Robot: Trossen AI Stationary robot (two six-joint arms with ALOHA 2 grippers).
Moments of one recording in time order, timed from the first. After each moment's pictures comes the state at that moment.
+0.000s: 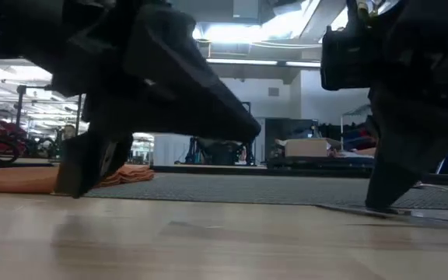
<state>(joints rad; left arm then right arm) -0.62 2.02 1.00 0.51 -0.59 -1.36 0.56 1.88 1.05 -0.33 0.21 0.96</state>
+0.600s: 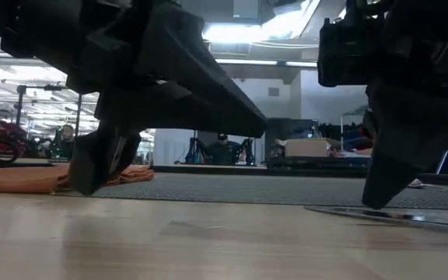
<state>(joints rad) -0.61 2.02 1.01 0.51 -0.59 -1.38 0.56 1.88 1.05 -0.28 0.19 0.96</state>
